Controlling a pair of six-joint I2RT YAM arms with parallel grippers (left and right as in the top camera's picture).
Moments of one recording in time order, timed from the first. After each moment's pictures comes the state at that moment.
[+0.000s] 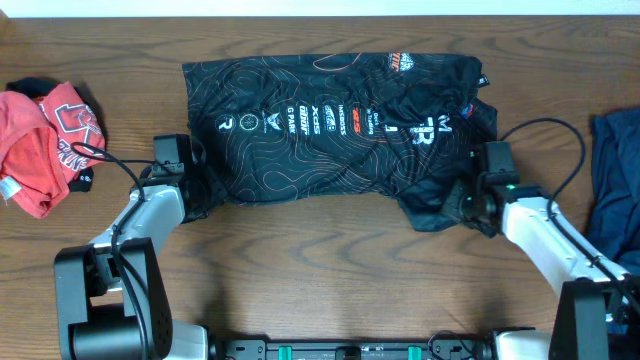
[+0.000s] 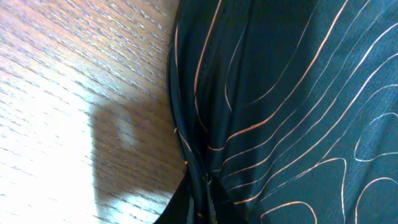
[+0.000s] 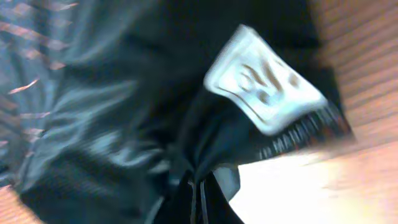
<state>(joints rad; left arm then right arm) 0.11 1.64 0.76 -0.37 0.13 -0.49 0.07 1.50 0.73 -0.53 -0.05 0.61</state>
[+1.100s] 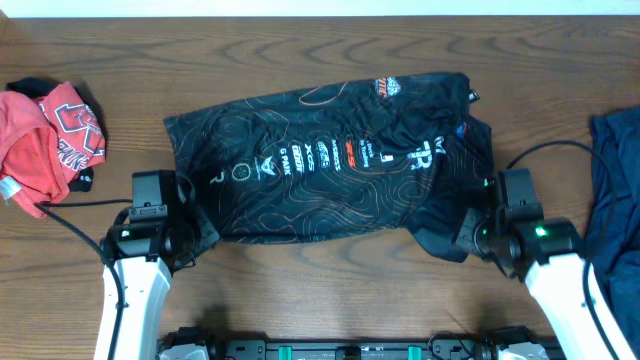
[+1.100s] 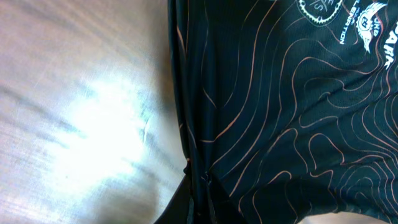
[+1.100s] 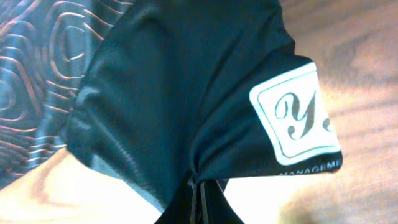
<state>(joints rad) 0.10 1.06 0.72 -0.95 0.09 -0.48 0.18 1.04 0.73 -0.96 0.00 0.60</state>
